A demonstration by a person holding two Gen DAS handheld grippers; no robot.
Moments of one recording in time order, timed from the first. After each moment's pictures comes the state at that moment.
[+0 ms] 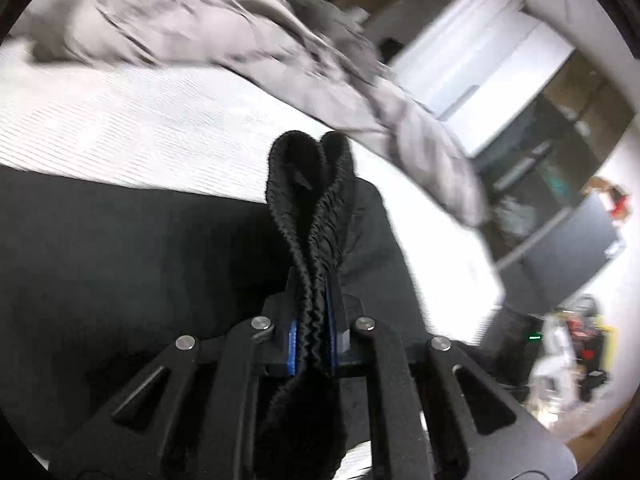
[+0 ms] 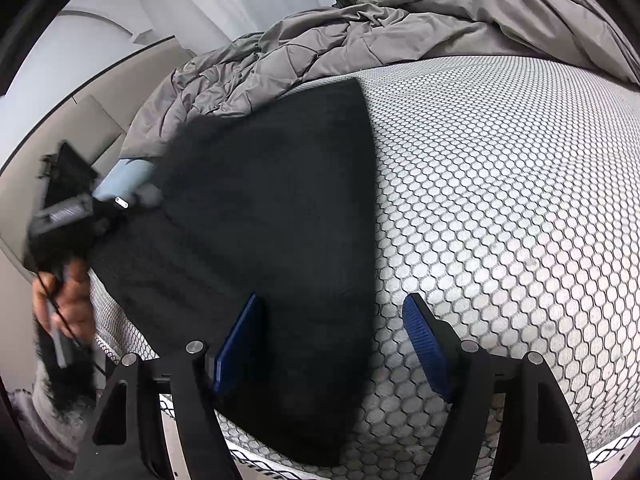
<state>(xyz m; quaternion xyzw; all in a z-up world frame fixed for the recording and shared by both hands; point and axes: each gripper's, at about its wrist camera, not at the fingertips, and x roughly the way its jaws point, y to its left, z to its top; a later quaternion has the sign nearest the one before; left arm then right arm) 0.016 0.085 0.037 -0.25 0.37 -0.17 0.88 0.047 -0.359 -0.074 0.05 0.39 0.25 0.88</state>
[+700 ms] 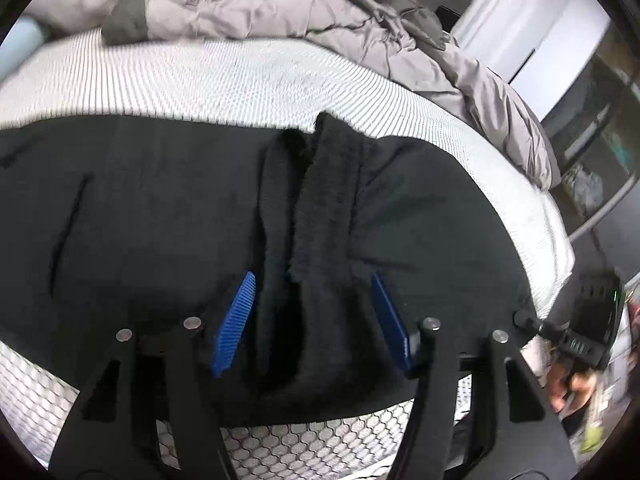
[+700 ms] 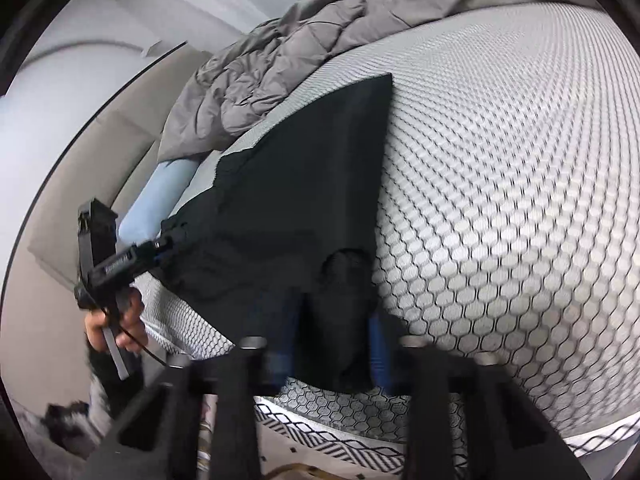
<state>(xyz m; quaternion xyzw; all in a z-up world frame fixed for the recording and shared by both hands) -0.034 0.108 0.009 -0.20 0.44 -0.09 0.87 0.027 -0.338 -0.089 0.14 0.42 0.32 0.84</state>
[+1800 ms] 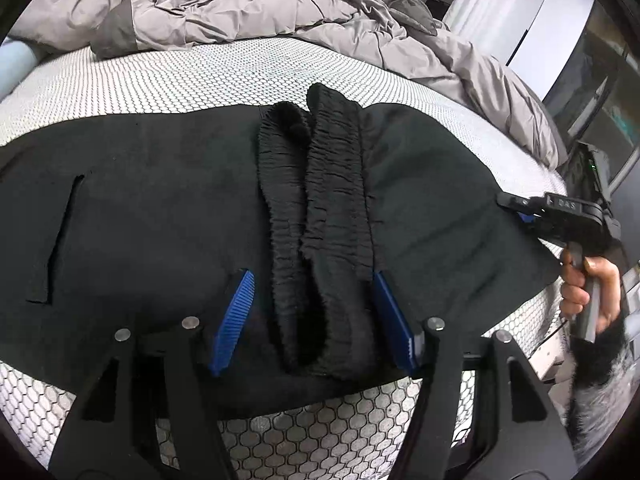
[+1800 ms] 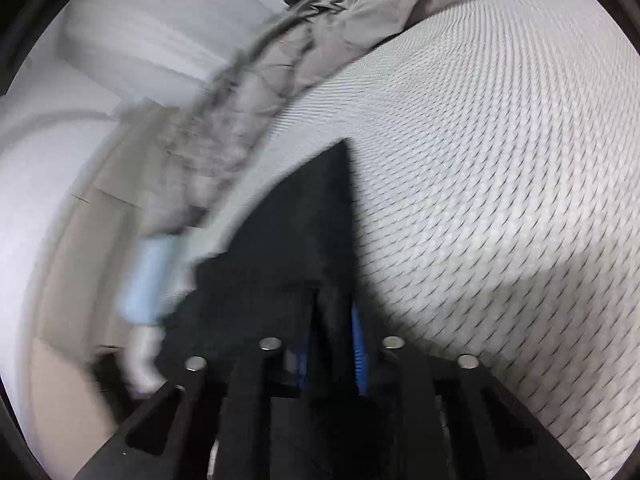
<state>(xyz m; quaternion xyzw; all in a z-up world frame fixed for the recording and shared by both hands) -0.039 0.076 -0.013 -0.14 0.43 -0.08 0.89 0.161 -0.319 -0.061 0.18 0.45 0.23 0.84</state>
